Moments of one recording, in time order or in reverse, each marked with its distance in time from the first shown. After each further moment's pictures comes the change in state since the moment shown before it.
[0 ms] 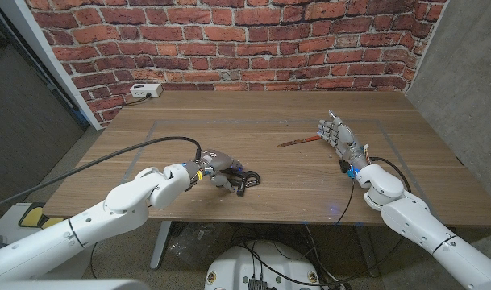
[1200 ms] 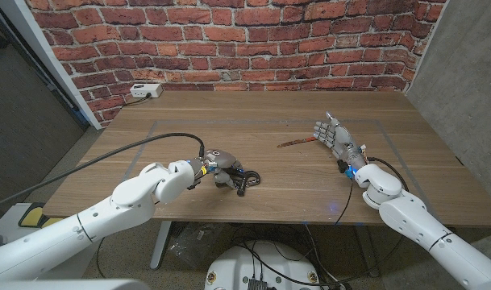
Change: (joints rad) left arm -0.078 -0.023 0.066 0.020 -0.036 0.035 -0.148; left_hand 0.196 0.051 0.080 0.003 -0.151 0.253 -0.006 0.029 -0.007 0.220 0.033 0.015 -0.006 0.223 -0.019 0.015 0.006 0.192 -0.006 0.026 0.002; right arm 0.022 0.014 -0.011 0.043 0.048 0.000 0.057; right_hand 0.000 0.000 0.000 0.000 0.000 0.000 0.000 0.000 0.000 0.000 0.000 -0.005 0.000 0.002 0.002 0.000 0.000 0.005 -0.005 -0.012 0.005
